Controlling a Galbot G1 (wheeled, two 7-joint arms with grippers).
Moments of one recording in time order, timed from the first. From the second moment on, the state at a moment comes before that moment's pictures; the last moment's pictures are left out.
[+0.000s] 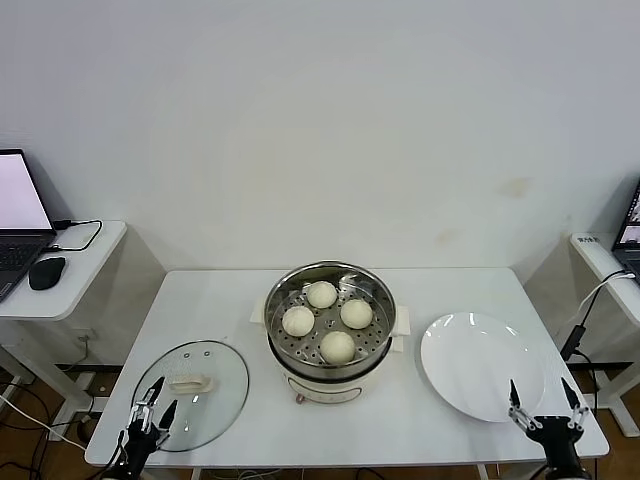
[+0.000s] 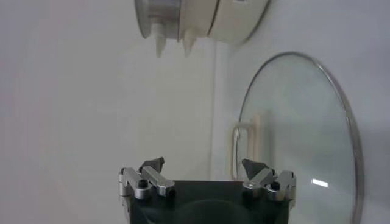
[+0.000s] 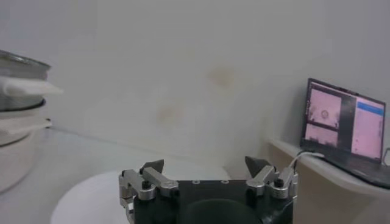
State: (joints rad) left arm 1.66 -1.10 -0.64 -1.69 1.12 -0.17 -0.33; right arm -1.64 1.54 1.02 1.88 0.01 0.25 -0.24
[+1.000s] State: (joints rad) left arm 1.44 -1.10 -0.58 -1.54 1.18 -0.18 -0.29; right arm -1.66 1.57 1.00 1.87 -0.05 0.28 -0.25
